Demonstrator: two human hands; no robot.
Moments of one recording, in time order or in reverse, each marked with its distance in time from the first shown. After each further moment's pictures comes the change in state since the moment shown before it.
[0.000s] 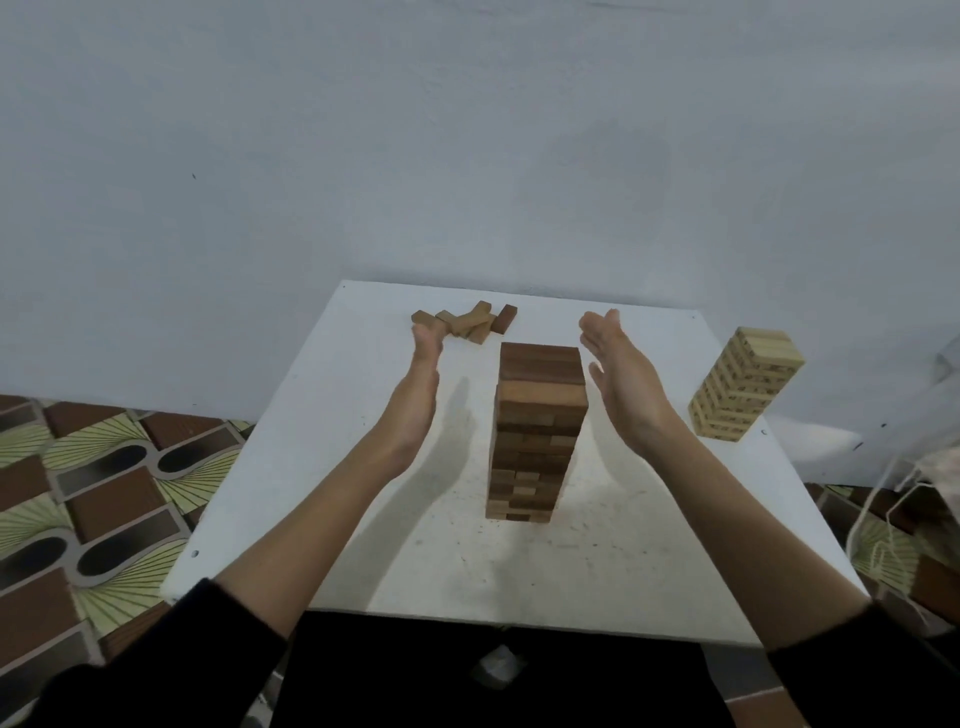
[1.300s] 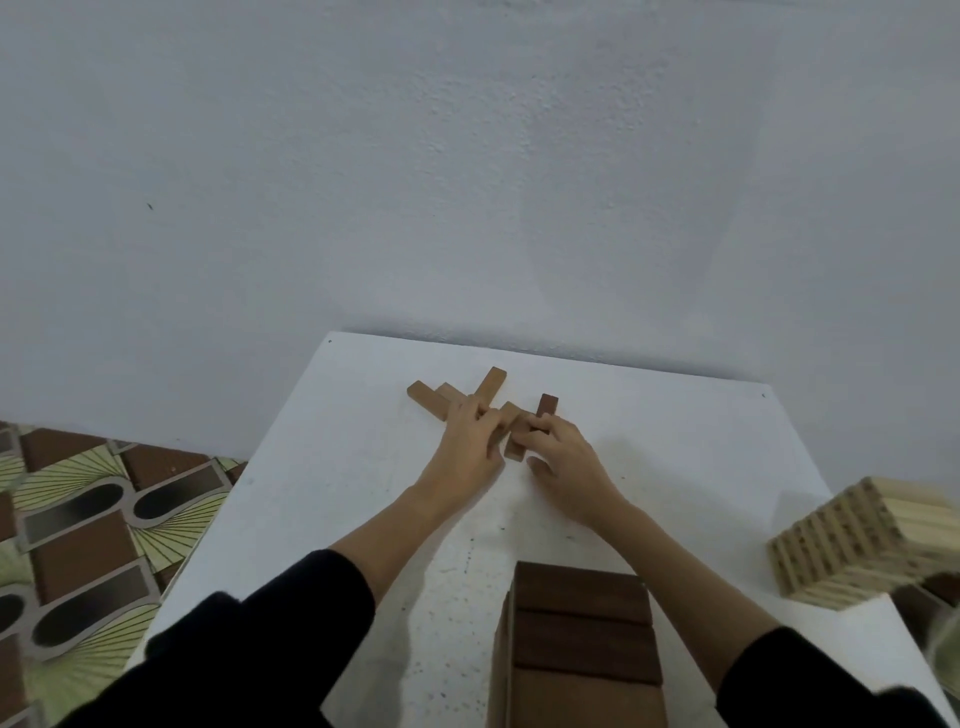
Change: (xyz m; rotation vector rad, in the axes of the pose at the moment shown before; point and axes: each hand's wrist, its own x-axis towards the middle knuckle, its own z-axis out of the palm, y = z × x) left_hand 0.186 -0.085 0.009 0.772 0.052 0.313; right_hand 0.164 0.111 0.035 -0.941 -0.292 -0.308
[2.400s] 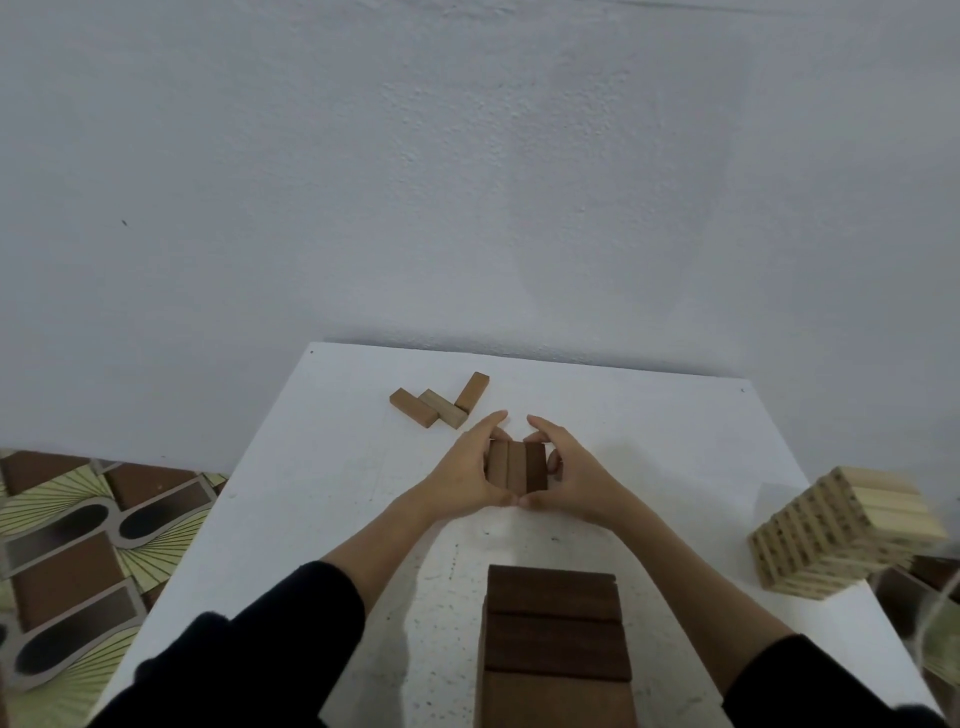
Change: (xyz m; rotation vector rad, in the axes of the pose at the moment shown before) left_hand -0.002 0.004 0.013 -0.325 -0.350 -0.154; right_hand -0.016 0.017 -0.018 0.445 -0.124 0.139
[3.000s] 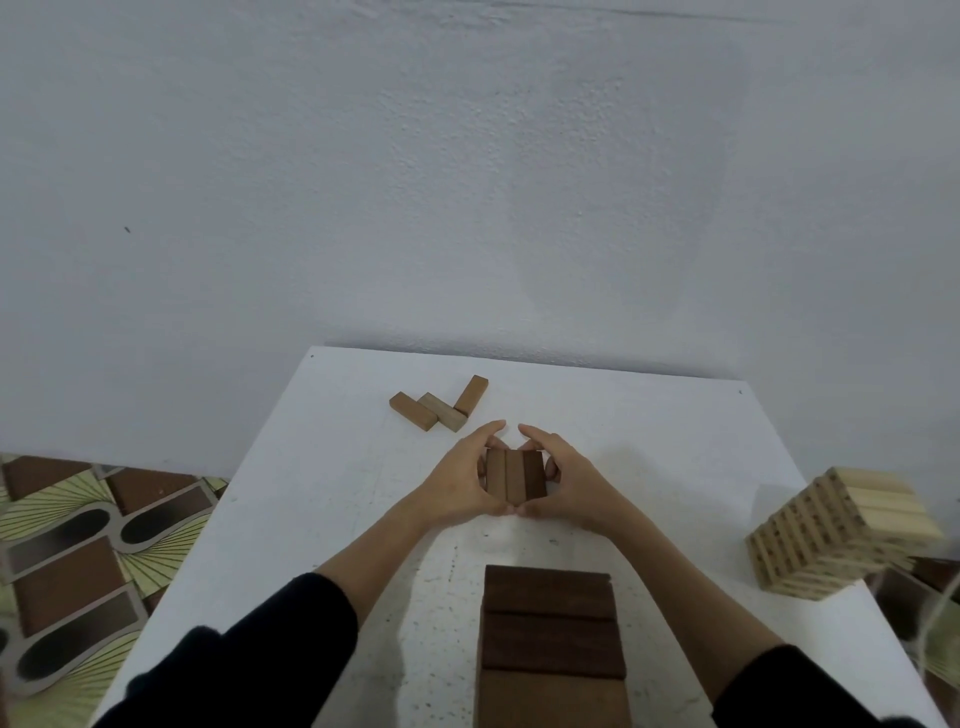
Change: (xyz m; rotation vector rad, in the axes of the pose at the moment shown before) left_hand -0.011 0.004 -0.004 0.014 -0.007 -0.008; right_hand -0.004 -0.002 0.004 -0.031 -0.018 0.009
